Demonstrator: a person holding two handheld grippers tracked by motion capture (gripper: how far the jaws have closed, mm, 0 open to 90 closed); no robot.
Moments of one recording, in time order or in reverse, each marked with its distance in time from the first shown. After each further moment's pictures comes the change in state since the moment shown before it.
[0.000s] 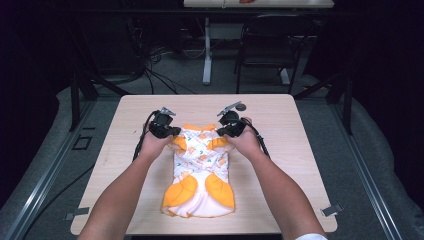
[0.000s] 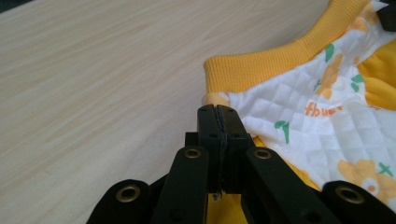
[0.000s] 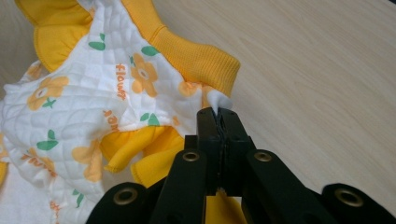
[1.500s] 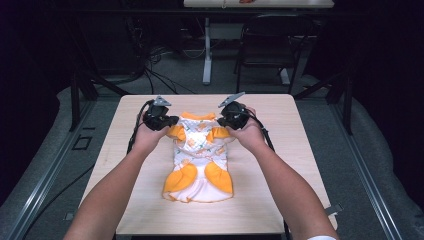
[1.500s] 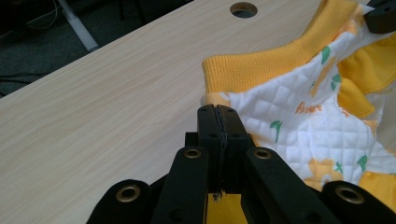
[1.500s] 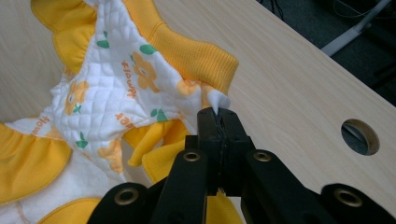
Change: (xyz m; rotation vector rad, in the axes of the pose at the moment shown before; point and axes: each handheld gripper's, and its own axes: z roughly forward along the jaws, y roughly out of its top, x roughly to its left) left arm -0.004 0.025 -0.042 -0.107 0.014 0.049; right arm 0.006 0.024 -0.044 -0.080 -0.053 -0.081
